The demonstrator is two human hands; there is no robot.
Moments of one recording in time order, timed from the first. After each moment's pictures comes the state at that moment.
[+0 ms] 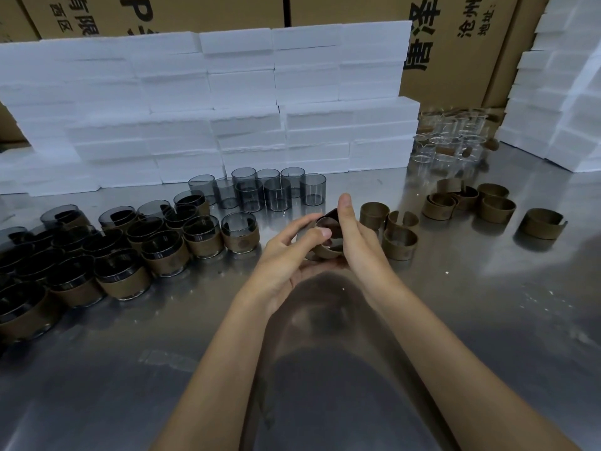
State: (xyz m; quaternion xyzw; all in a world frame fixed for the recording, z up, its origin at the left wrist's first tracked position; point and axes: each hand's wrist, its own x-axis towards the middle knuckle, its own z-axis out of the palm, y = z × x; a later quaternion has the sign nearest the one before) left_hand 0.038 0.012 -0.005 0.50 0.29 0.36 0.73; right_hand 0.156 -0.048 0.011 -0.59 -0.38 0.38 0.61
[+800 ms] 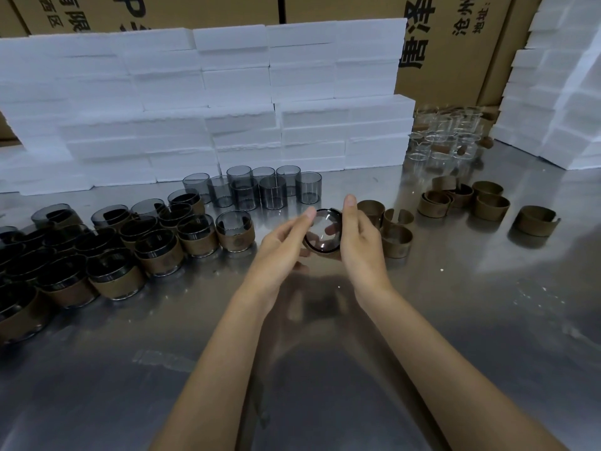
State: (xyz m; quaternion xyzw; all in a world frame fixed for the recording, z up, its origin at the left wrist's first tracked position) left_hand 0.040 0.011 0.000 0.57 0.39 0.37 0.62; right_hand 0.156 -0.034 -0.005 -0.62 -0.33 0.25 0.66
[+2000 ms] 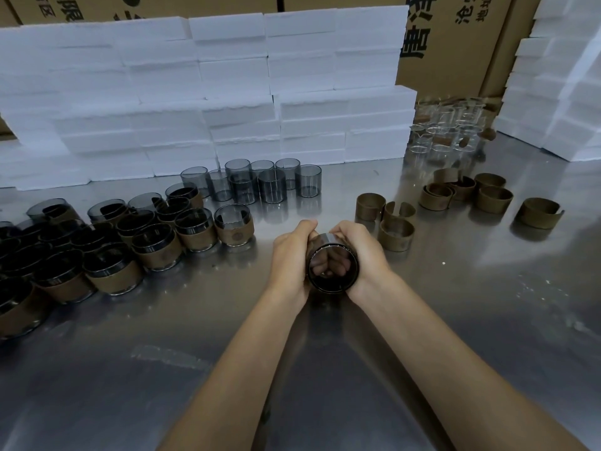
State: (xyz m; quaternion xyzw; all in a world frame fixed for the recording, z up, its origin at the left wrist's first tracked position) left_hand 0.065 -0.011 -0.003 0.41 0.37 0.45 0.71; right_hand 0.151 -0.046 0.004 -0.52 -0.13 0.51 0.67
